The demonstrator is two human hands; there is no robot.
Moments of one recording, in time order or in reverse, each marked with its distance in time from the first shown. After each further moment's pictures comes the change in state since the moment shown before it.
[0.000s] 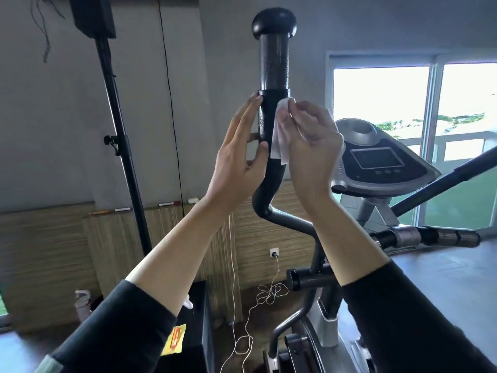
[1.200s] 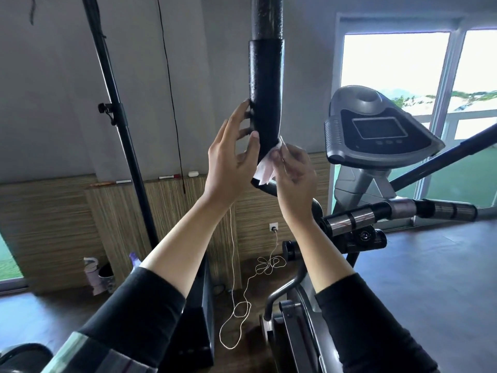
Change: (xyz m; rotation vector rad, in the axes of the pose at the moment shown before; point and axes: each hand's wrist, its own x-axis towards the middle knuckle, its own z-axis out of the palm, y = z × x) left_hand -0.045 -0.016 0.026 0.034 0.191 -0.167; right_hand -0.074 0.080 -0.035 -0.016 -0.133 0.119
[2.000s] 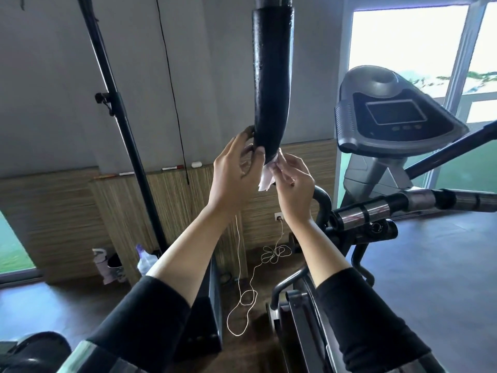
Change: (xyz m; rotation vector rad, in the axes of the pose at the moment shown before) left_hand -0.024 -0.032 0.005 0.051 -0.122 -0.165; right_hand -0.009 0.054 0.004 -0.166 -0.054 0.030
